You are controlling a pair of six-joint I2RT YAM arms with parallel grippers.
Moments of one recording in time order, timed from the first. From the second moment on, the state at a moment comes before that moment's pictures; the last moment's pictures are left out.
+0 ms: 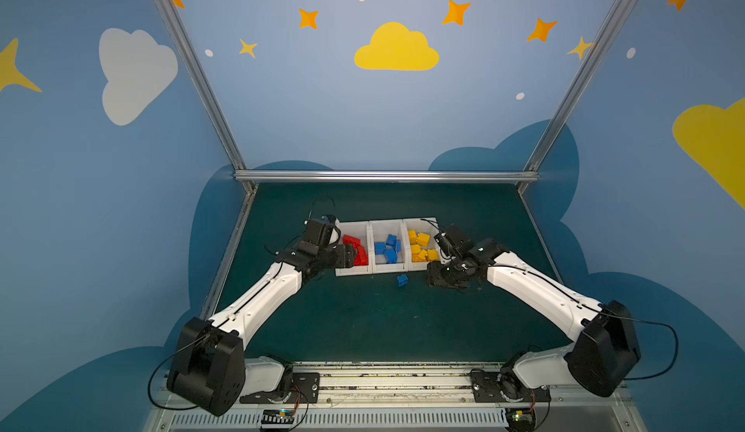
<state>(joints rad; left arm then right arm) -0.37 1.28 0.85 -0.42 0.11 -0.37 0.68 1.44 1.10 -0.91 -0.07 0.58</state>
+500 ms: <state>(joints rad) -0.37 0.89 0.57 -0.42 0.10 -0.51 0.80 1.79 1.32 -0.88 -0.02 0.51</state>
